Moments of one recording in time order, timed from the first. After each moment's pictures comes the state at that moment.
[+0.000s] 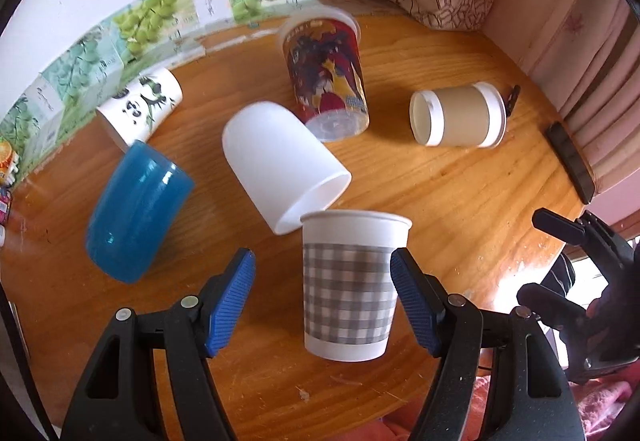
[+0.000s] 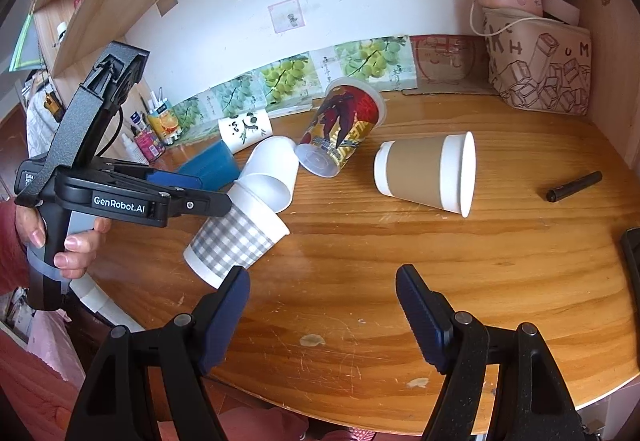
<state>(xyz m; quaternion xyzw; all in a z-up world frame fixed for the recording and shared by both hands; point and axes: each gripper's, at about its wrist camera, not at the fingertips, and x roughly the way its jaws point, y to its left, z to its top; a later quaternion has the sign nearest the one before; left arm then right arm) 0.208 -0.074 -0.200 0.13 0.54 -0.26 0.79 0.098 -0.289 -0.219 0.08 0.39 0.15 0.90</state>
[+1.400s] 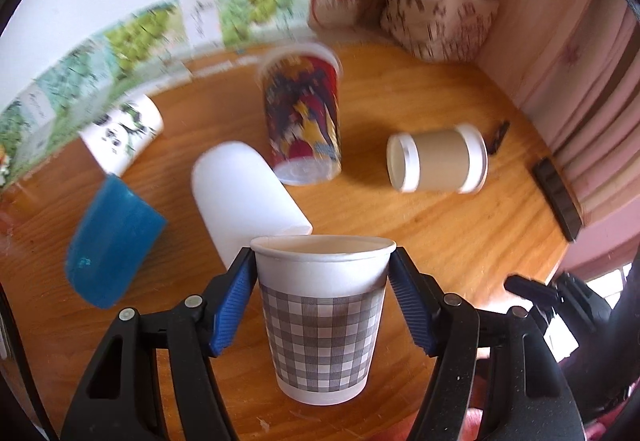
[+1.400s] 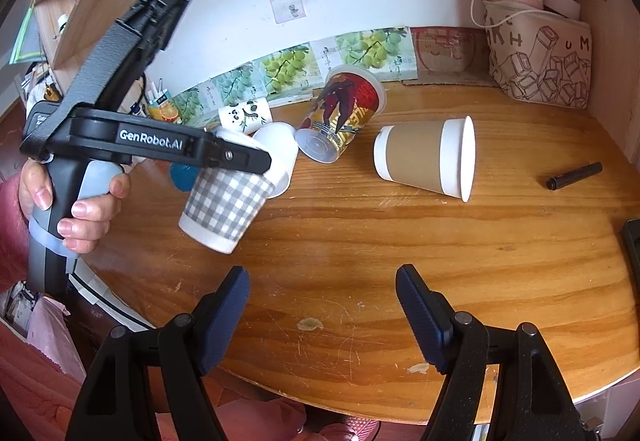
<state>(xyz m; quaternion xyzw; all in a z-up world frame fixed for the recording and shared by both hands) 0.208 -0.109 -0.186 0.08 0.50 -0.24 0.83 0.089 -0.286 -0.226 0.08 0.40 0.15 0.90</state>
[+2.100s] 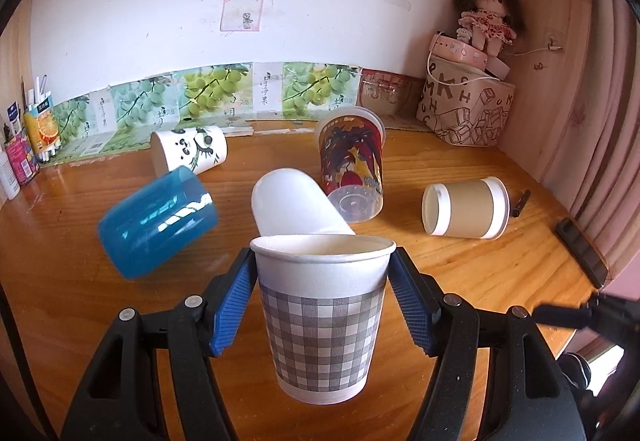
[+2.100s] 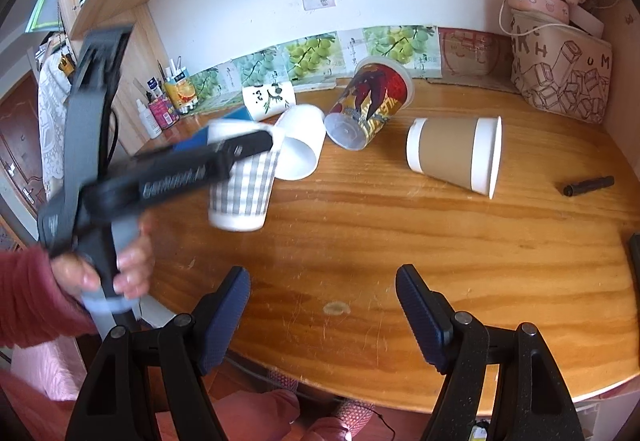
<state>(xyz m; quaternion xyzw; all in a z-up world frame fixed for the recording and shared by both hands) 0.157 -0.071 -0.214 0.01 0.33 -0.17 0.93 0.082 -0.266 -0.227 0.05 0.40 0.17 0.90</state>
